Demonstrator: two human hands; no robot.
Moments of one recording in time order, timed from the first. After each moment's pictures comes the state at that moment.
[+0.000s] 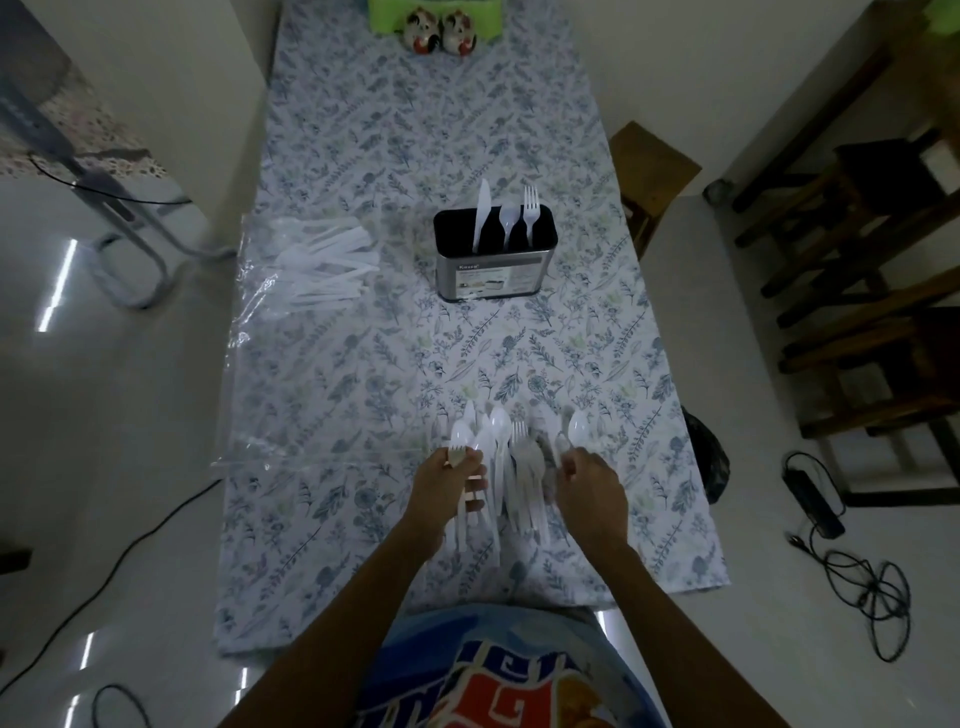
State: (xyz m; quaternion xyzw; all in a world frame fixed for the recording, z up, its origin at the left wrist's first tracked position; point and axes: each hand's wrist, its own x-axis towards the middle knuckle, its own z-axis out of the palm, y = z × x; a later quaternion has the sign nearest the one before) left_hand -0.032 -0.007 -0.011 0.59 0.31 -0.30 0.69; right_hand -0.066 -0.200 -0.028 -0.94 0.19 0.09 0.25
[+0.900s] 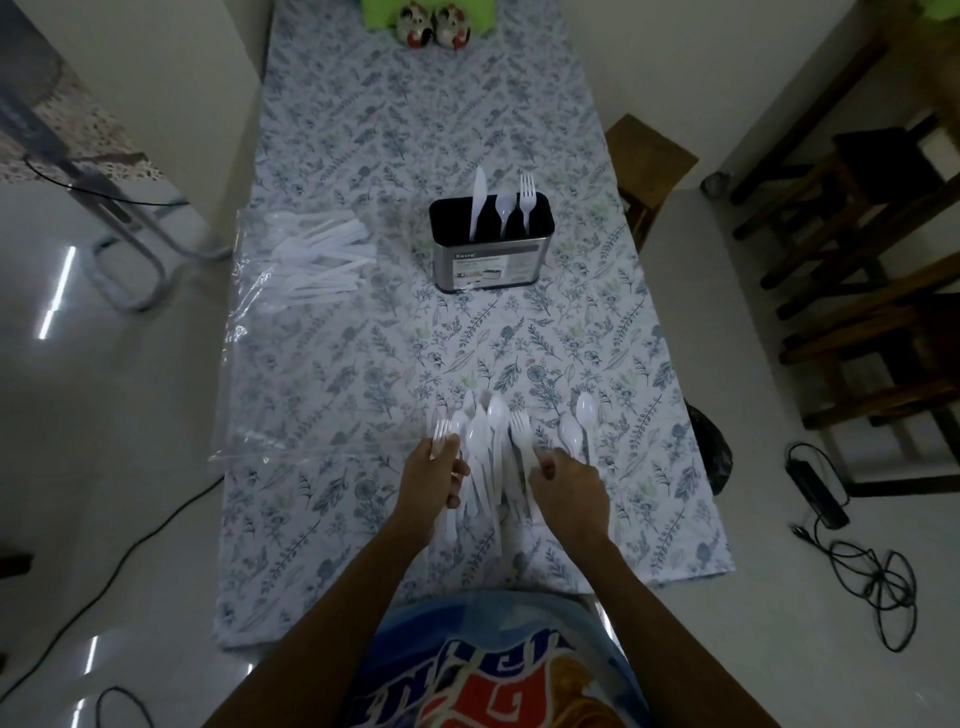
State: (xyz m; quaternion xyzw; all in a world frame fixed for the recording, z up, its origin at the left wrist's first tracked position) left_hand -0.036 0.005 -0.025 0.64 0.30 -0.25 0.66; right_hand -0.074 -0.177 -0.033 -0.93 0.21 0.12 0.28
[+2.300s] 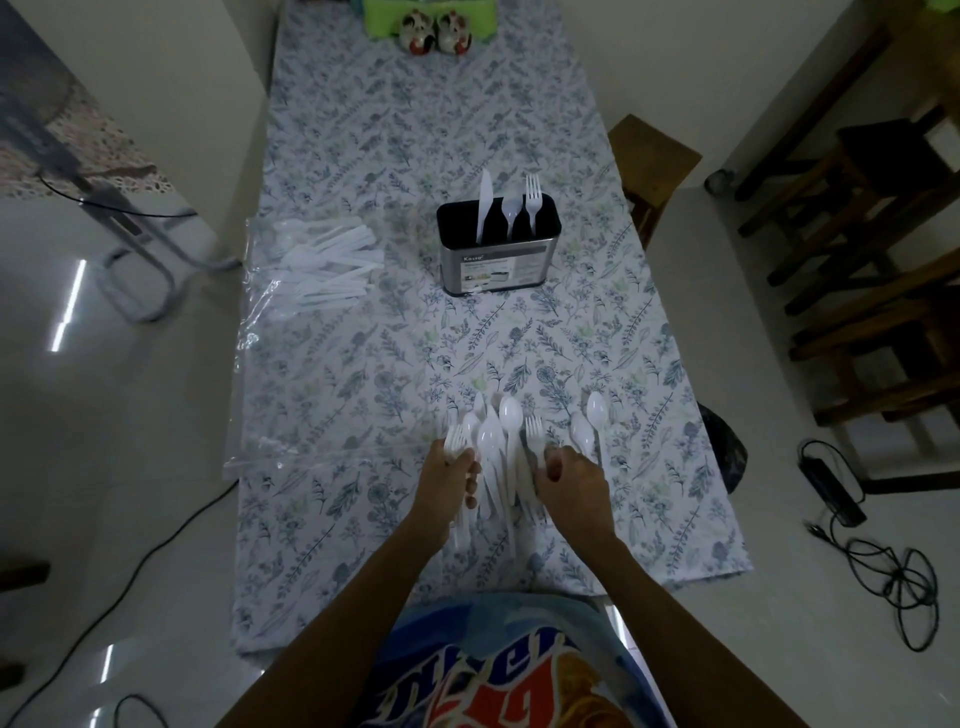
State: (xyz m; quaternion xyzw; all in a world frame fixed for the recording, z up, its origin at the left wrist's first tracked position) left_hand -0.035 0.005 -0.039 0.66 0.28 -0.26 0.65; right_hand -0.070 -0.171 -0.047 -0.93 0.19 0.10 0.30
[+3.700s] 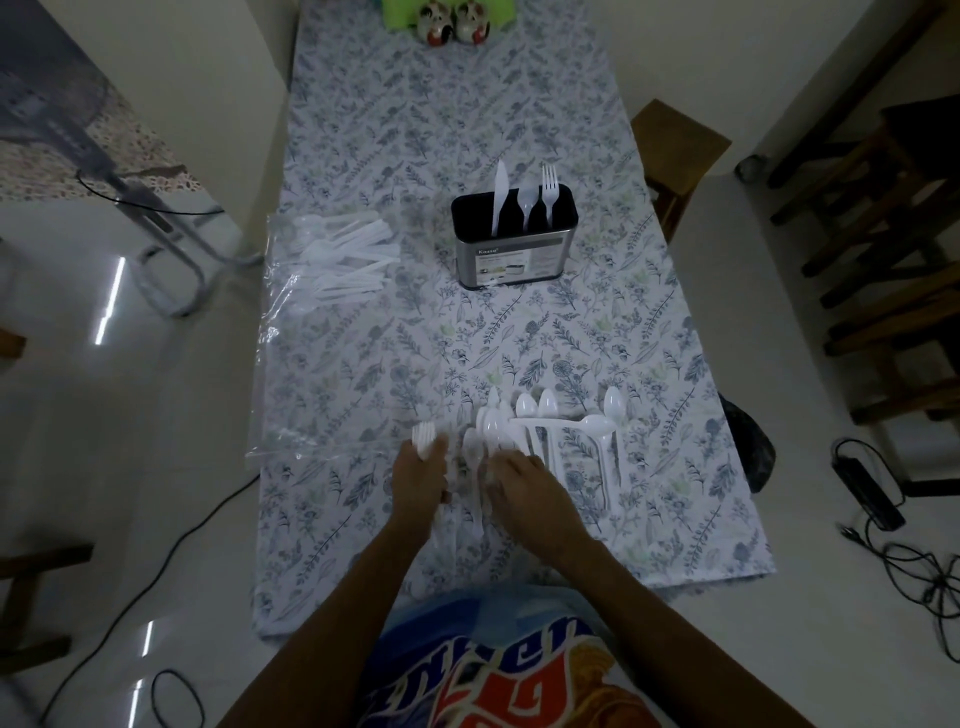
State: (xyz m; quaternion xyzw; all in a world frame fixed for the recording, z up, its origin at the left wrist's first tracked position) left_hand -0.041 0.039 -0.046 0.70 0.31 -0.14 0.62; right_hand -0.078 -0.124 -0.049 -0.95 -0.11 0.09 0.28
